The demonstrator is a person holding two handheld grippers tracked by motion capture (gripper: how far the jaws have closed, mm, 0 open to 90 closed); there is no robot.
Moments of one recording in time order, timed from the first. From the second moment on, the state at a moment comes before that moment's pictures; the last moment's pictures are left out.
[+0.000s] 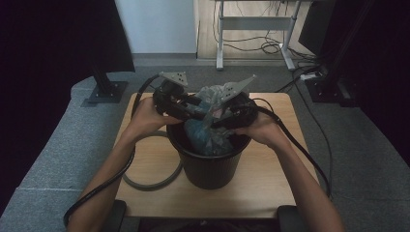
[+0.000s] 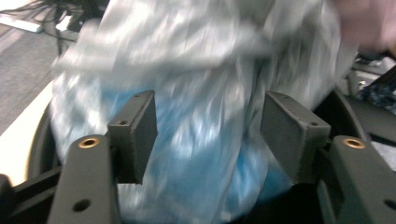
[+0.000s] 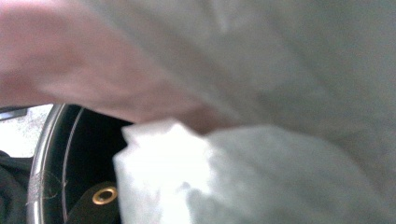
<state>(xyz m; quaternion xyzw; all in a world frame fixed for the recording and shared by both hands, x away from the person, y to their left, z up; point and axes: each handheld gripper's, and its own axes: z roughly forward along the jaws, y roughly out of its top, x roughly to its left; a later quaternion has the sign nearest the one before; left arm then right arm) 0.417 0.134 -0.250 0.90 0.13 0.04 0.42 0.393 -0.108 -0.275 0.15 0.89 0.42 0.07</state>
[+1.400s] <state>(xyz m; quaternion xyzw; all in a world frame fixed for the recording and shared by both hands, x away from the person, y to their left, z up) 0.399 0.252 -0.341 0.88 0.25 0.06 0.39 0.399 -0.150 -0.189 0.23 0.88 0.40 0.10</state>
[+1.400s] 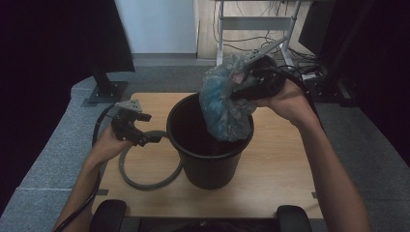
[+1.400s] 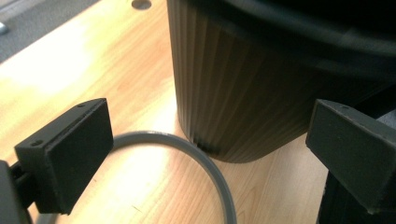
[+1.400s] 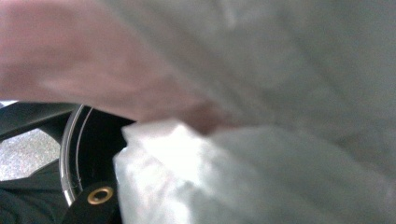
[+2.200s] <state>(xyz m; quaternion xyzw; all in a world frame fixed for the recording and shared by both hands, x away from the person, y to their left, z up) 0.390 0.267 -0.447 0.87 0.32 0.06 0.38 0.386 -0.201 -0.147 0.29 0.86 0.39 0.18</state>
